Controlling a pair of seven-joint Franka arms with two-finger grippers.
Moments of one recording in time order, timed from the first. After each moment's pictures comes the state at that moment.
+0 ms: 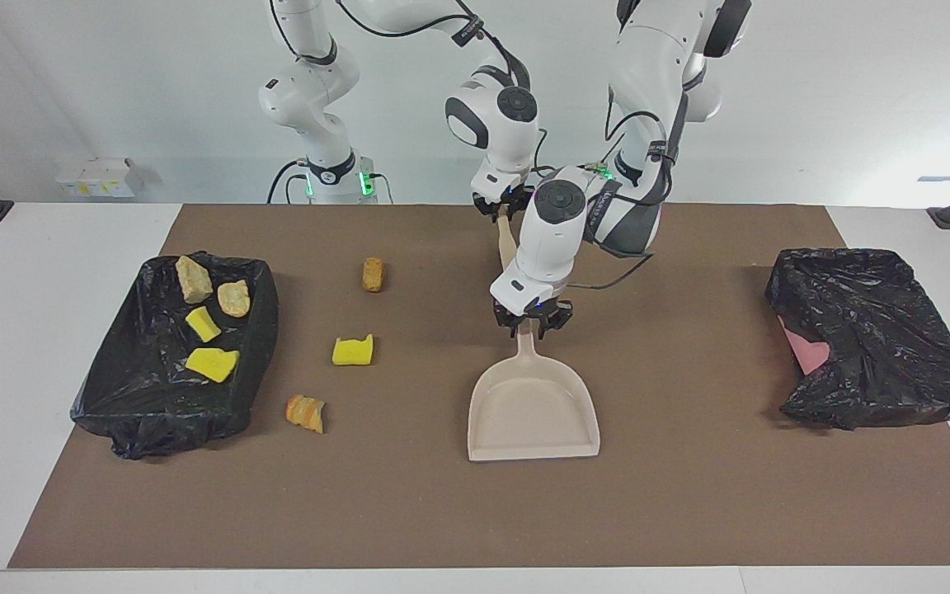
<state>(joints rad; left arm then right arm) -0.49 0.38 -0.13 -1.76 0.01 2.17 -0.51 0.91 0.07 0.07 -2.24 0.18 2.18 0.74</state>
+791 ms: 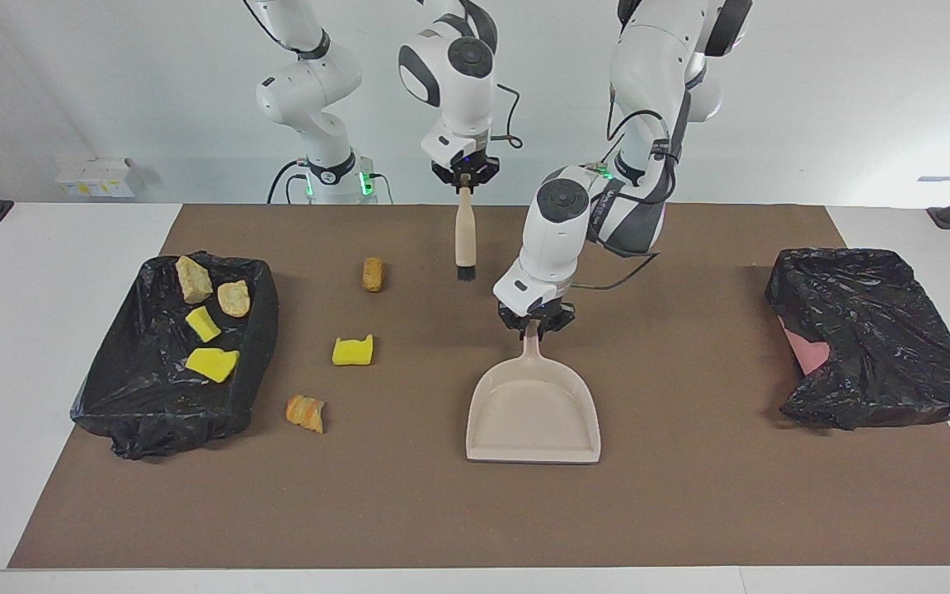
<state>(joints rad) -0.49 0.38 -0.12 -1.75 0.05 2.17 -0.49 0.71 -0.27 0.06 -2.34 0.15 1.88 0.75</state>
